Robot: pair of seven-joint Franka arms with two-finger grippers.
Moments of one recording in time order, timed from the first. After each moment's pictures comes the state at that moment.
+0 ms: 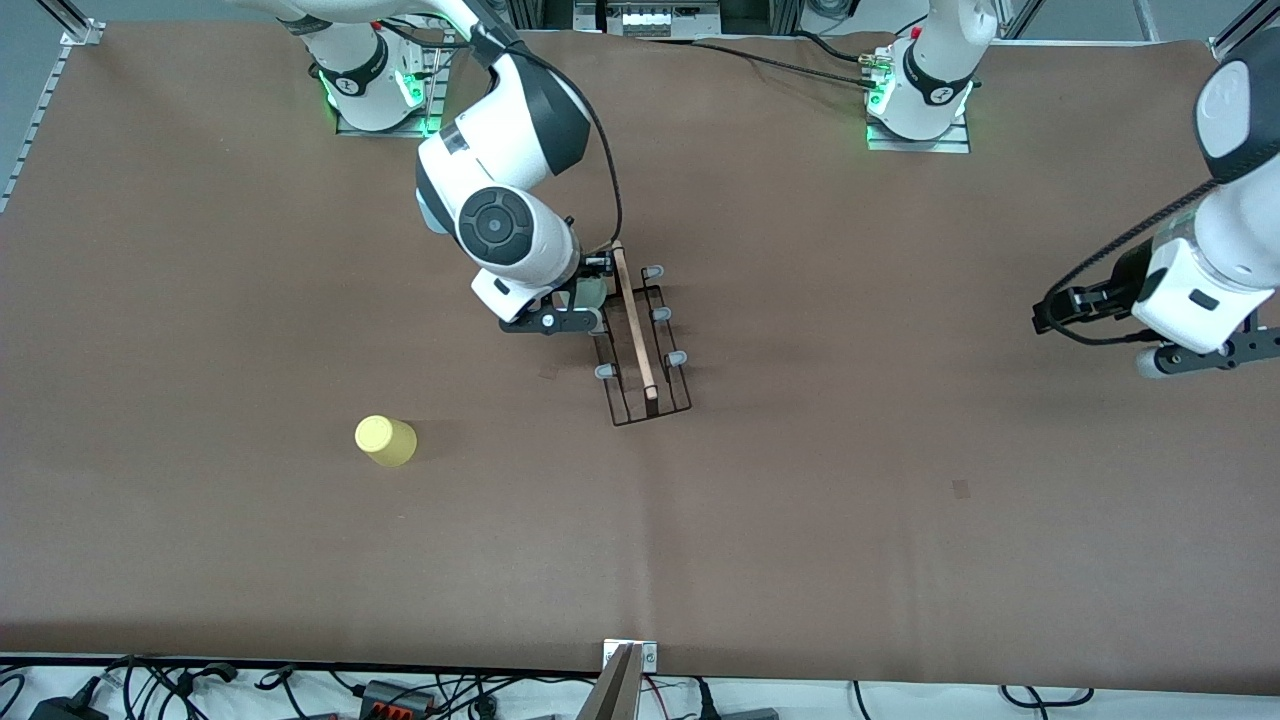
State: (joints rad) left arm -0.07 0.14 0.03 -1.62 0.03 1.68 -0.23; right arm 0.60 0.49 0.07 -1.56 0.23 1.83 0.57
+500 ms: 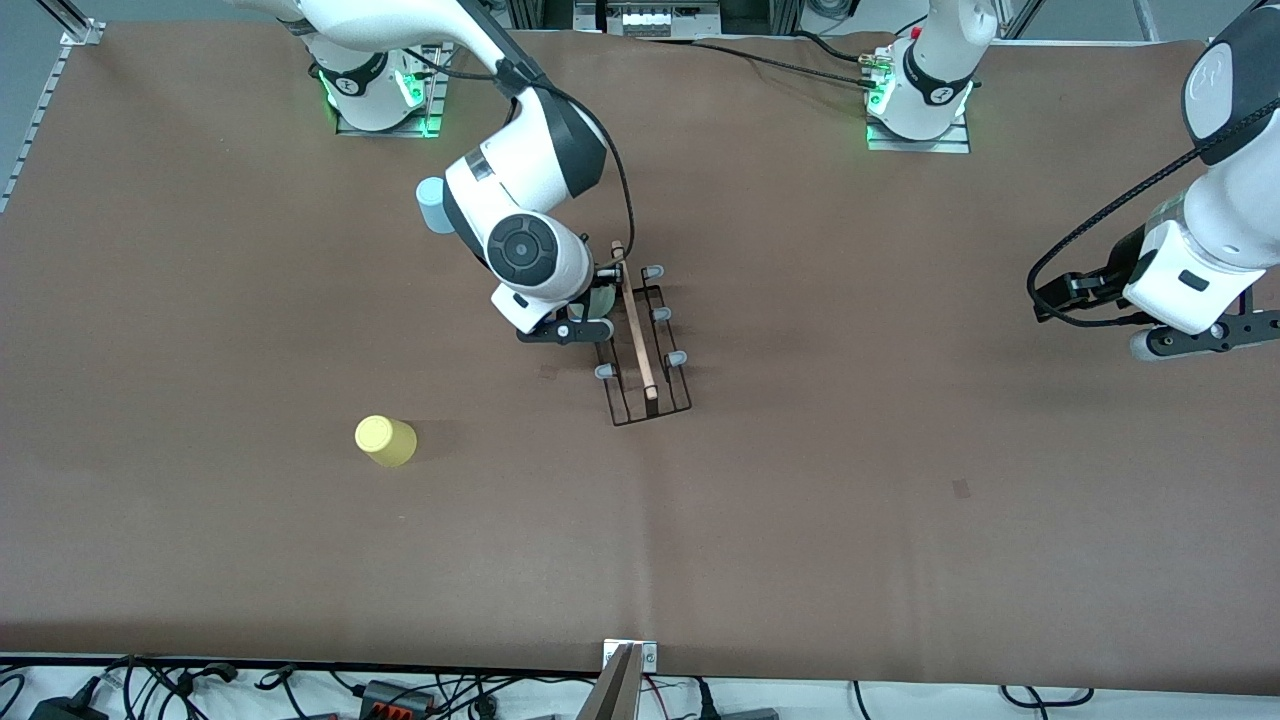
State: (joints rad) left arm -0.07 0.11 0.02 -1.66 0.04 1.71 -0.23; right arm 0.62 0.57 0.07 -1.56 0.23 1.88 0.57
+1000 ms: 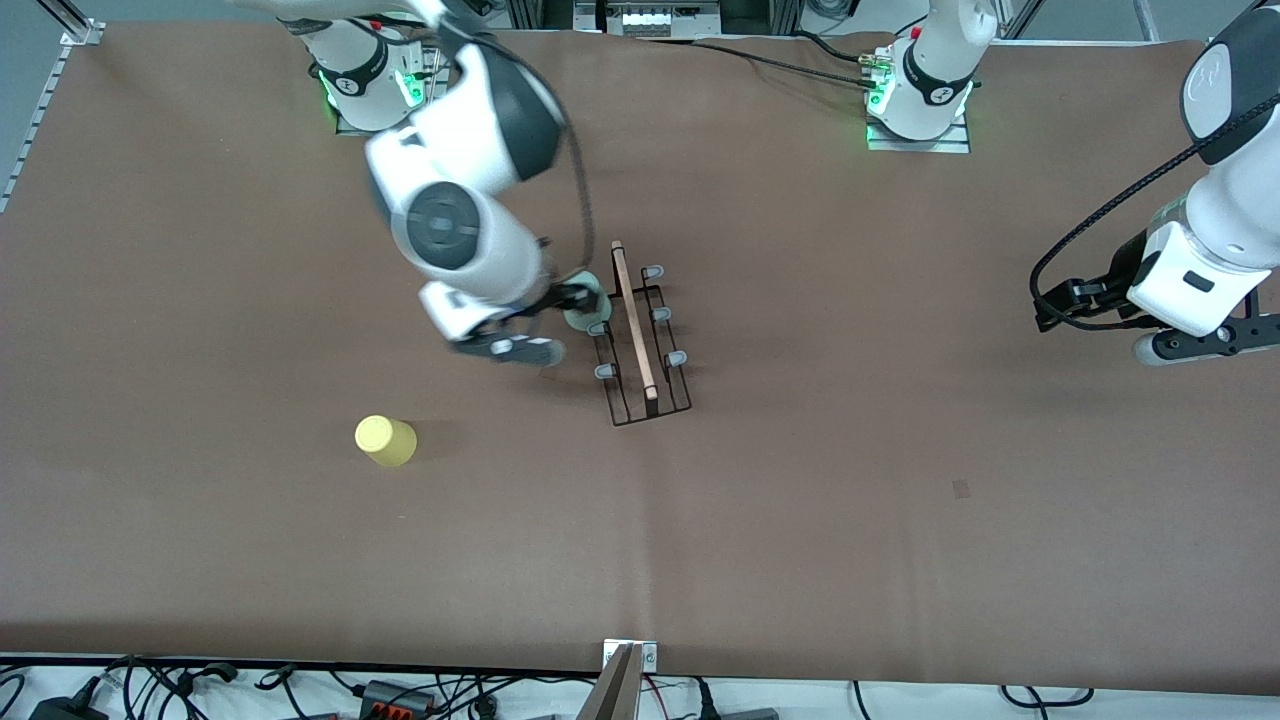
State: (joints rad) left arm -0.07 0.11 0.02 -1.67 0.04 1.75 -0.23; right arm 0.59 0.50 -0.08 -1.36 0.16 1.73 0.70
